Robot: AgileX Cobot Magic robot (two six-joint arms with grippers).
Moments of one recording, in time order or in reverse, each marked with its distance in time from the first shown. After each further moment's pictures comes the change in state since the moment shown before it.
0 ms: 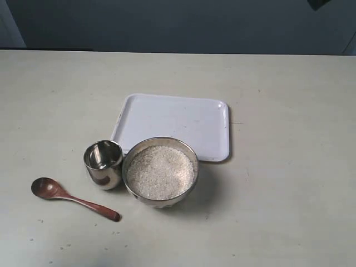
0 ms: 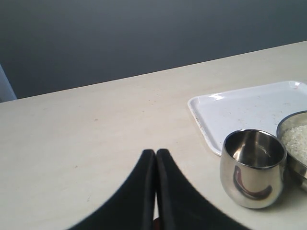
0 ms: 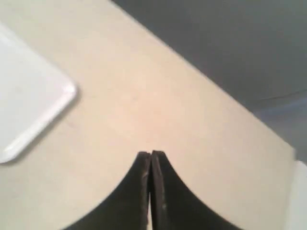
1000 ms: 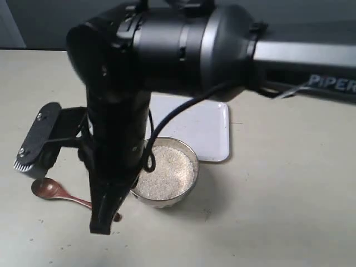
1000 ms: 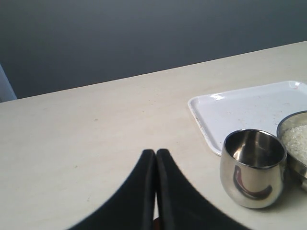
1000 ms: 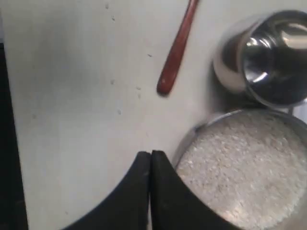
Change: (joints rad) left arm 0.000 0.000 0.000 0.000 0.000 0.000; right arm 0.754 0.516 -0.089 0.246 0.109 -0.153
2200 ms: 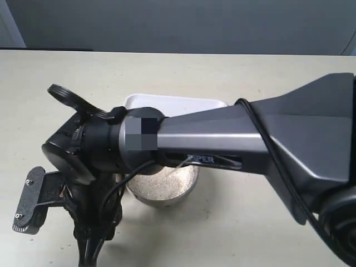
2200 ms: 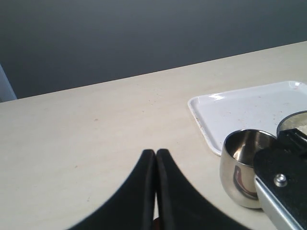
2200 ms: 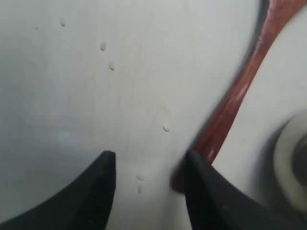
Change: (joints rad) left arm 0.000 0.000 0.000 0.000 0.000 0.000; right arm 0.081 0.254 0.000 -0.052 -0.244 0.000
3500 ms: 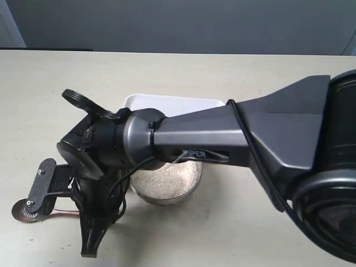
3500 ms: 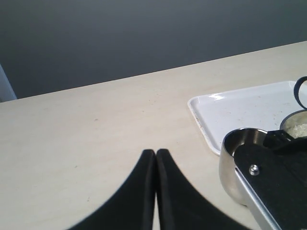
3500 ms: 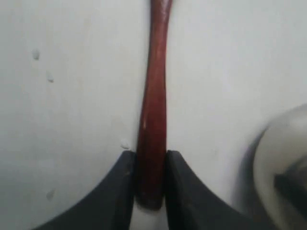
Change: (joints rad) left arm 0.000 0.000 0.000 0.000 0.000 0.000; right arm -0.034 0.047 -0.001 -0.012 -0.084 0.030
